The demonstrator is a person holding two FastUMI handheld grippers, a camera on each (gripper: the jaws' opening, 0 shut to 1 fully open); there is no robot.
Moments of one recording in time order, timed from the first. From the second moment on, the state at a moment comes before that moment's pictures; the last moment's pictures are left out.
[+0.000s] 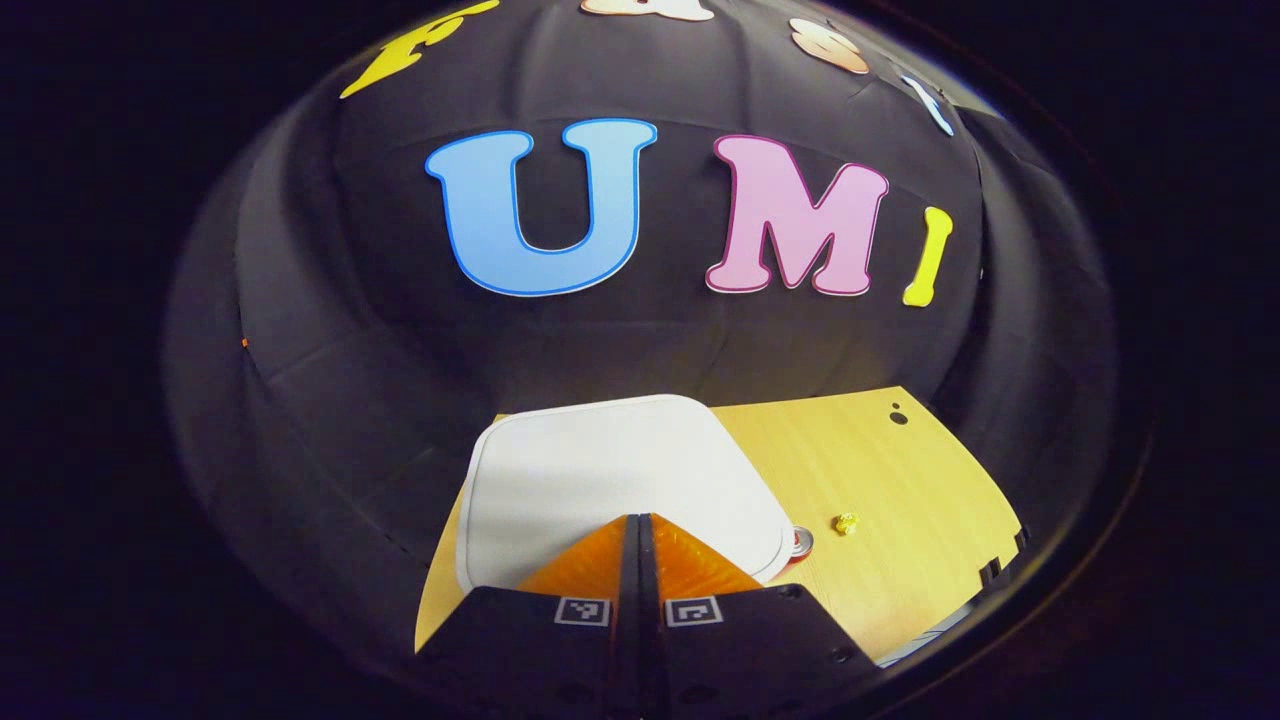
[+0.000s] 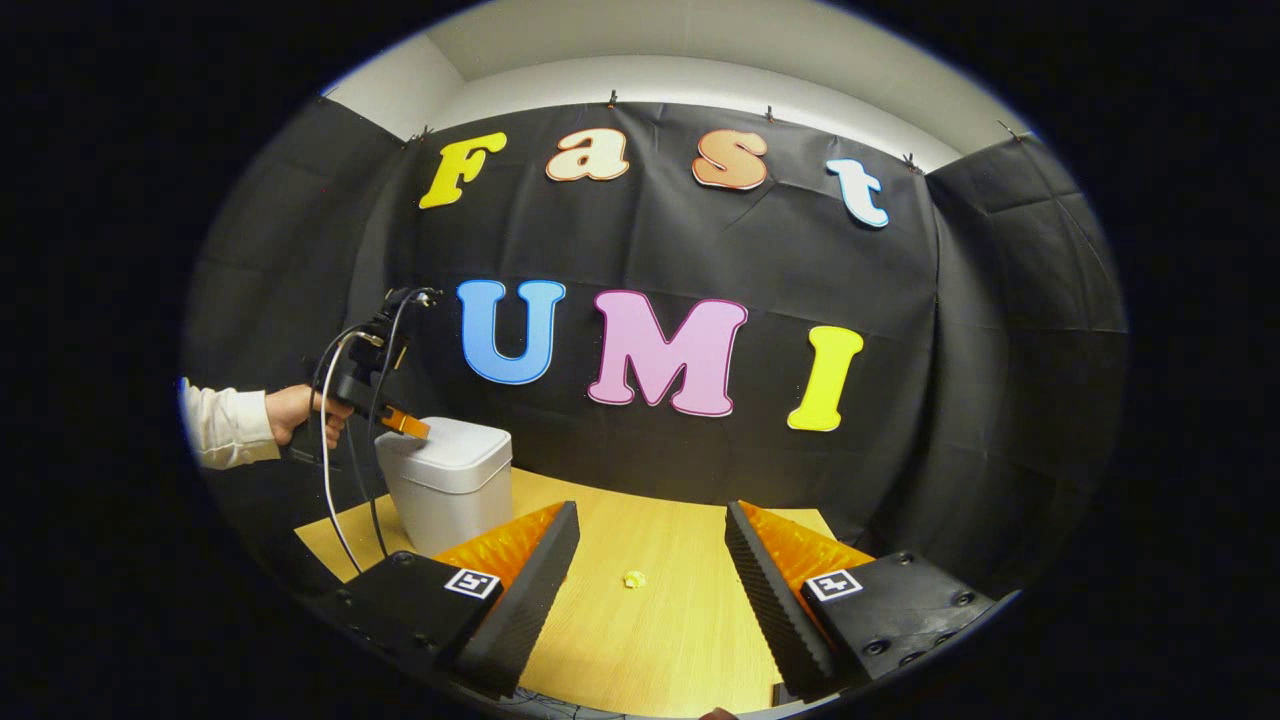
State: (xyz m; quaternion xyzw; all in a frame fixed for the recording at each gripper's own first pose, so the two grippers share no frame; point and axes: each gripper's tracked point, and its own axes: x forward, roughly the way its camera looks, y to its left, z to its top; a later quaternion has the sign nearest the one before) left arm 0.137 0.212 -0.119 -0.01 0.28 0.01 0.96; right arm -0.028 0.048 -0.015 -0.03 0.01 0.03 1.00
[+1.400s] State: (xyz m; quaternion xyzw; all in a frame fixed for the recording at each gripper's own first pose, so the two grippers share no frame) left arm 0.072 0.213 0.071 0.04 -0.02 0.09 0.99; right arm 0.020 0.048 -0.050 -0.02 0.08 0.08 0.99
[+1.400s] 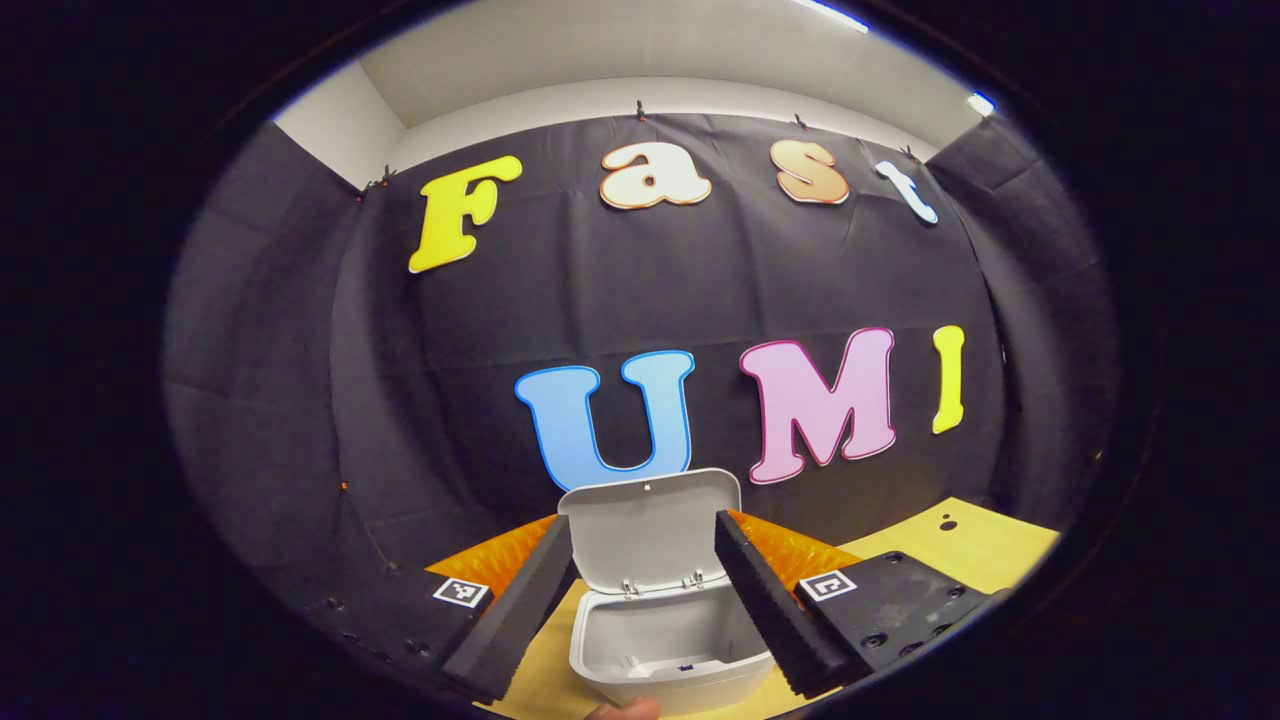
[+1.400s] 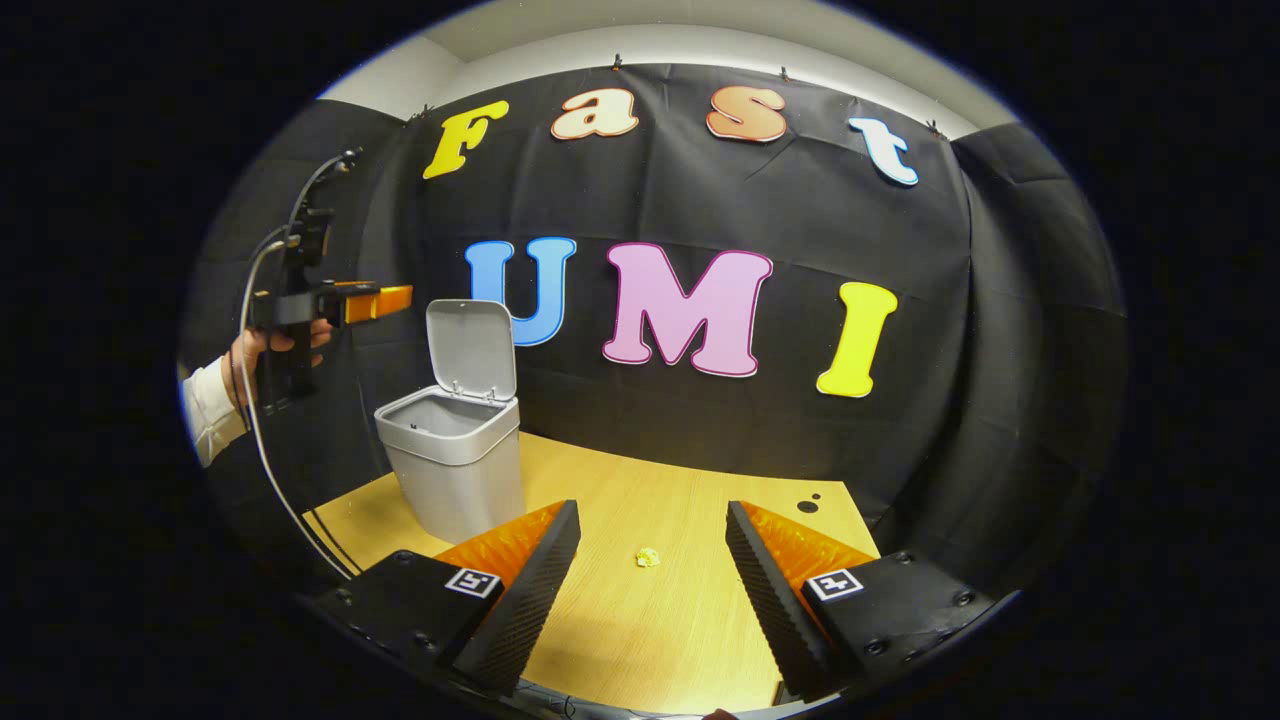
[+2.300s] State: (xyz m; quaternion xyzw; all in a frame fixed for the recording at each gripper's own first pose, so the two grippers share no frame) left arm -0.030 0.160 0.049 -0.04 0.02 0.18 0.98; right arm 0.200 0.062 -0.292 -0.02 0.39 0.21 0.90
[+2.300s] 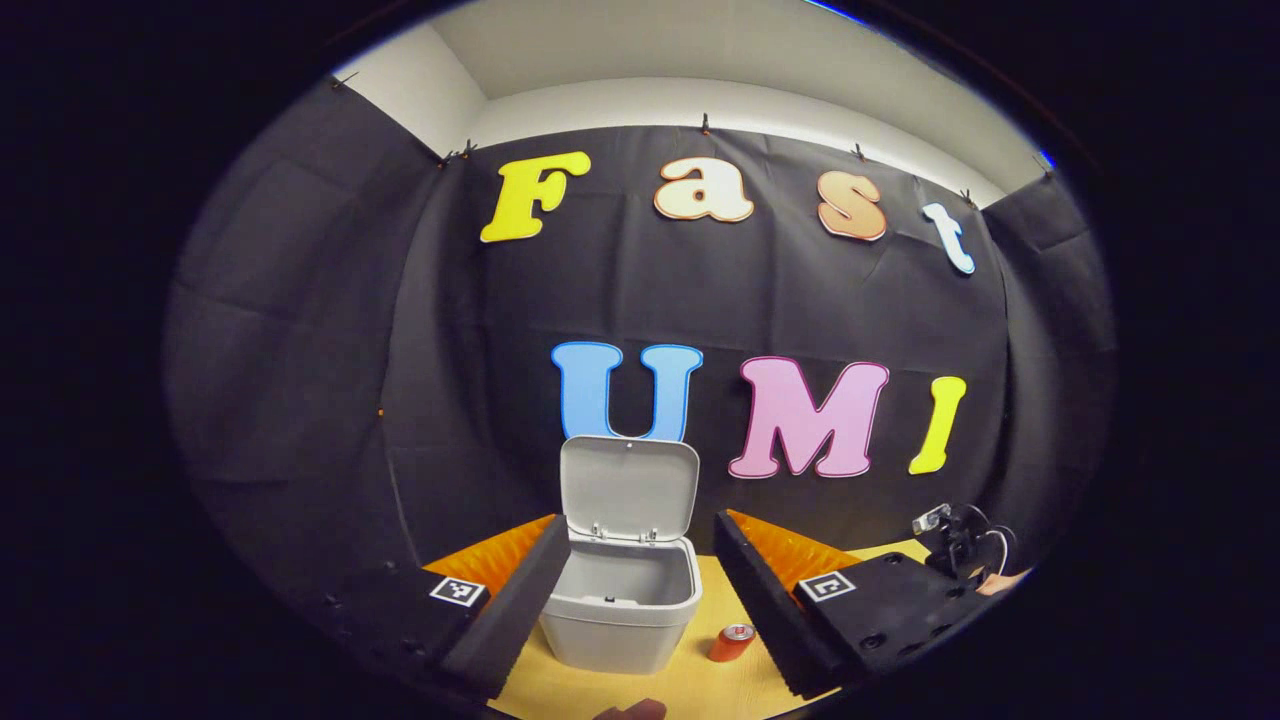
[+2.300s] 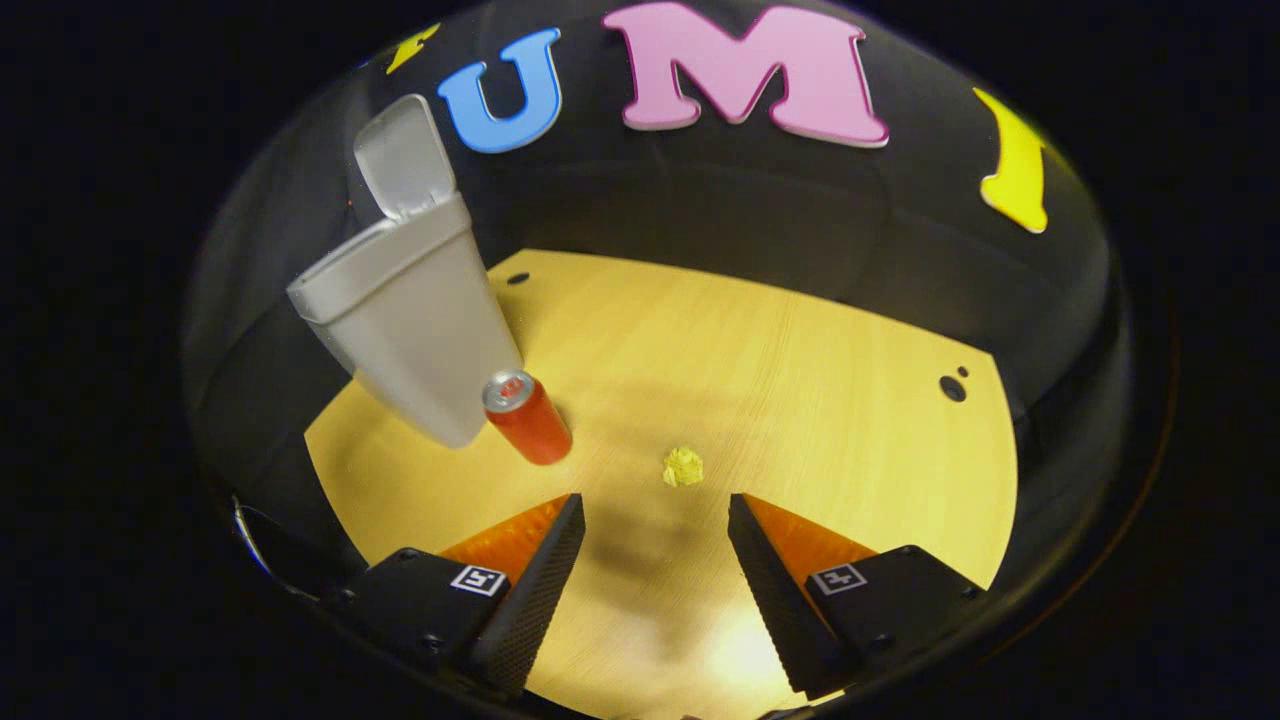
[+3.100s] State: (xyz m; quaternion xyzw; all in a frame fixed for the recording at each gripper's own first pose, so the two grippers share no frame) left arm -0.065 0.201 0.052 0.00 0.03 0.24 0.97; right arm 0.283 0.081 -0.389 -0.04 0.46 0.16 0.87
